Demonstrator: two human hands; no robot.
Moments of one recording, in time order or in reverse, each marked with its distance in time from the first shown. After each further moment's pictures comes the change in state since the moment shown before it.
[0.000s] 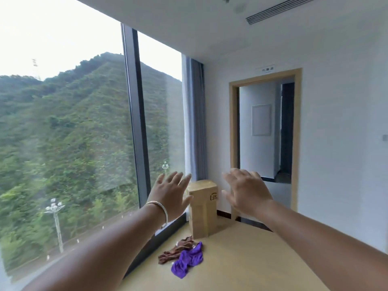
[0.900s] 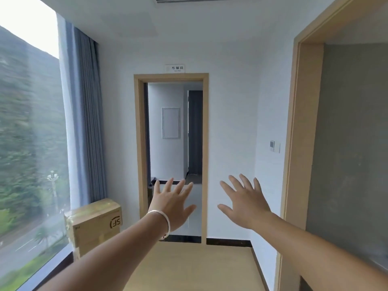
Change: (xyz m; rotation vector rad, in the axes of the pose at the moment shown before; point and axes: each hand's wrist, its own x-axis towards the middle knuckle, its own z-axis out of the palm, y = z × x) left_hand 0.365 0.215 0.206 -0.290 0.023 0.379; right_hand 0.059 0.326 0.135 -0.431 -0.300 0.494
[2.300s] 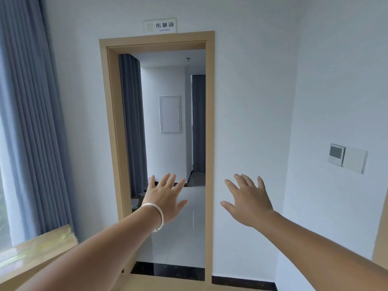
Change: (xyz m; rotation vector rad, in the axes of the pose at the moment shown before) left_hand 0.520 -0.088 0.310 0.076 -0.063 -0.047; right_hand 0.497 0.161 0.328 0.004 -0.009 0.009
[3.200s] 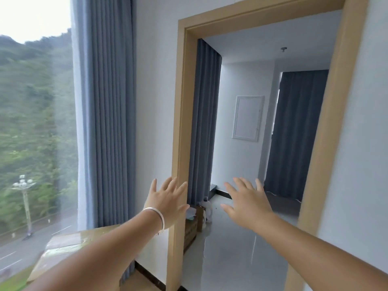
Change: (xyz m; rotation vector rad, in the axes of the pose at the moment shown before) left_hand 0.190 -0.257 0.199 0.145 -0.088 -0.427; right_hand 0.411 -0.182 0.164 0.172 0.113 -0.438
